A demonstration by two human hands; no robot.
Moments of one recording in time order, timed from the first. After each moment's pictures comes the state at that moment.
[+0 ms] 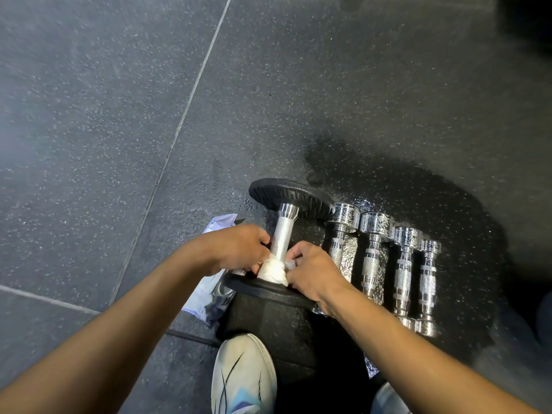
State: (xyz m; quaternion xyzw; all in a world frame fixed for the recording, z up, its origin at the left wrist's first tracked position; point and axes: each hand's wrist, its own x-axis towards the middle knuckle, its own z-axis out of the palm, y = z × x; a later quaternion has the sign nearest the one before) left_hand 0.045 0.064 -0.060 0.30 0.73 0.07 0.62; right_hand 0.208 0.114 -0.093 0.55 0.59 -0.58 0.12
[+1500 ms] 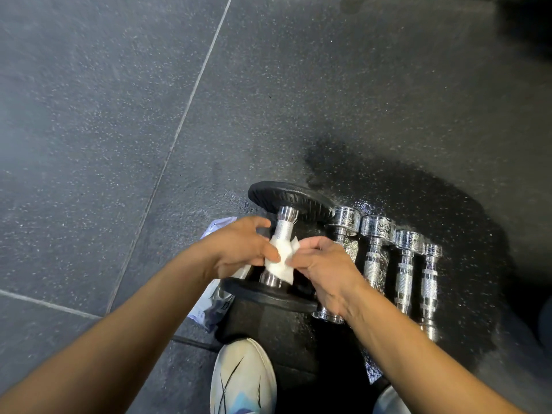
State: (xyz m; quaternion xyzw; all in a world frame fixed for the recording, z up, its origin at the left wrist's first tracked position) left_hand 0.051 0.071 -0.062 0.12 0.70 0.28 0.65; right_hand 0.214 0.124 -0.078 0.59 0.35 -0.73 -0.05
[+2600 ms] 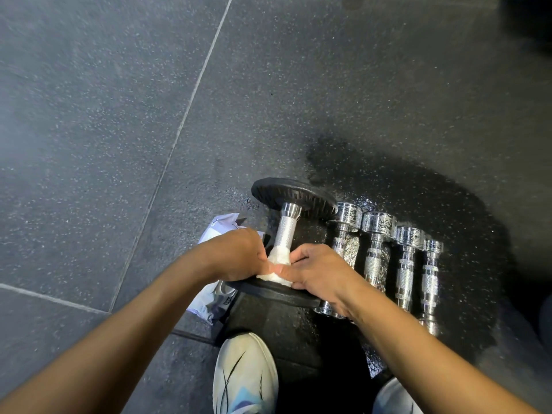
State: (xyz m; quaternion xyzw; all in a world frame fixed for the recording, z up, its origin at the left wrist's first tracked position) left_hand 0.050 0.055 -0.046 0.44 0.74 -0.04 0.50; right_hand 0.219 0.118 -0.064 0.52 0.51 -0.68 0.09
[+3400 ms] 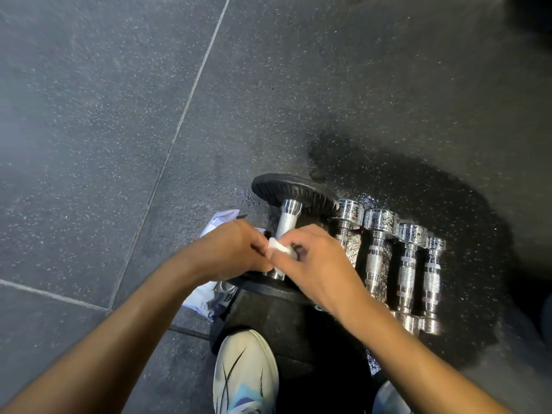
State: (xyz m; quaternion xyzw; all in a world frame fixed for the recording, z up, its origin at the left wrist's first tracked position) left_hand 0.045 0.043 -0.030 0.45 0.73 0.08 0.50; right_hand 0.217 0.109 -0.047 0.43 0.75 -0.49 -0.03
